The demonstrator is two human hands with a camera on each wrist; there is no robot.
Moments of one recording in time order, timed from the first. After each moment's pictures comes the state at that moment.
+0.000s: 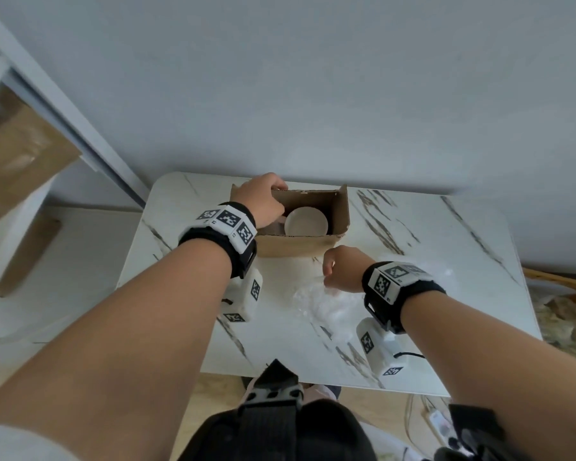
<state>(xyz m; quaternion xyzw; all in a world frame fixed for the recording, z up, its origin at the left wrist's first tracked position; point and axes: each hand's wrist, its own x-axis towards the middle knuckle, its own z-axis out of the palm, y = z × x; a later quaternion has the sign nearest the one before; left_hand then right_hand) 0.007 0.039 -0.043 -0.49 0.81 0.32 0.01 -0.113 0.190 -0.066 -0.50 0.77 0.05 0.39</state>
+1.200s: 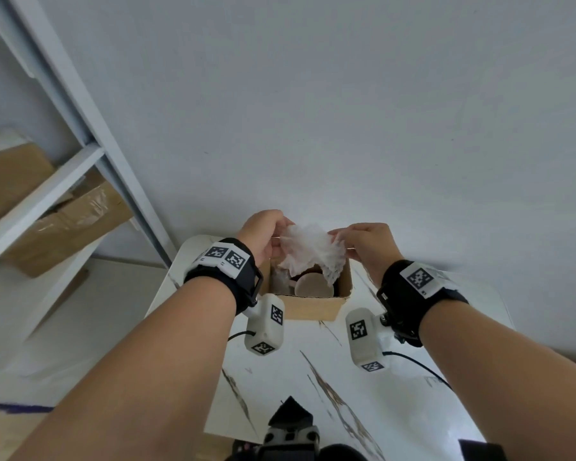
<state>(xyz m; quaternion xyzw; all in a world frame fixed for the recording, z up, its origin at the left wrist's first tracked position) 0.019 0.036 0.037 -0.49 0.48 0.71 -0.19 -0.133 0.139 0.038 -0.28 0.69 -0.52 0.41</state>
